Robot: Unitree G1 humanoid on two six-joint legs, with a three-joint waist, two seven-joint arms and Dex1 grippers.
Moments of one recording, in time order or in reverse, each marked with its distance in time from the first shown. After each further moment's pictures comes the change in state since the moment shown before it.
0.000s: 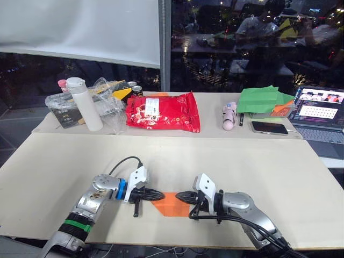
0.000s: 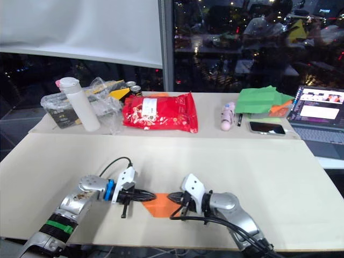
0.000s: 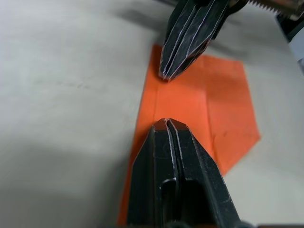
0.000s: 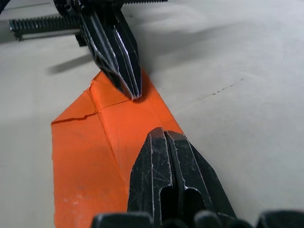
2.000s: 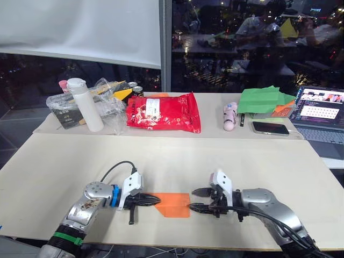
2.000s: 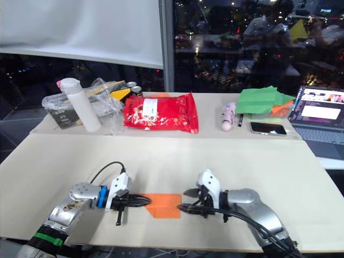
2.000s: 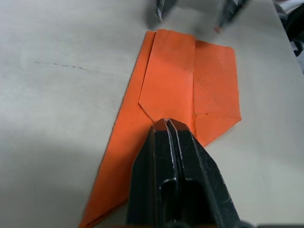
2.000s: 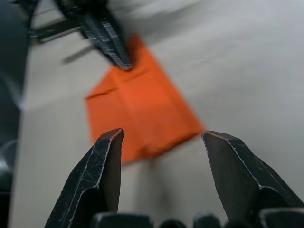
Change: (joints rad) left arm 0.134 -0.004 0.019 -0.166 -0.015 0.024 0.046; right arm 0.001 -0.131 -0.094 -0.125 0.195 0.281 0.156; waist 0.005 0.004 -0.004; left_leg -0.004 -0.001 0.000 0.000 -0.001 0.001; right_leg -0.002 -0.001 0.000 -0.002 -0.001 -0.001
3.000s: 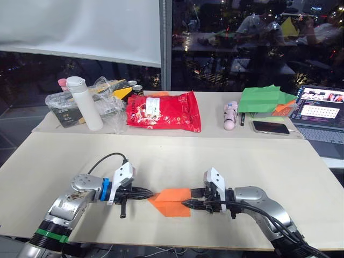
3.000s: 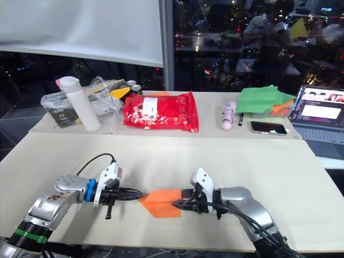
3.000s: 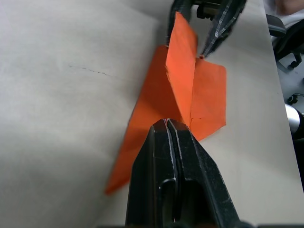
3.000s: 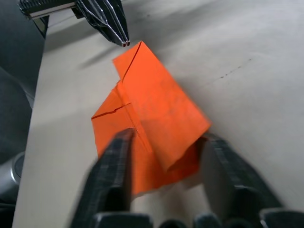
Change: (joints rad) left arm -0.021 0.107 0.075 -0.136 -0.112 0.228 -0.013; right arm -0.036 0.041 -0.015 0.033 0.036 -0.005 0.017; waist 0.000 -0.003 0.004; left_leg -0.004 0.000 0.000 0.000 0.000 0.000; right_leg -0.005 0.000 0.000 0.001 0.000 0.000
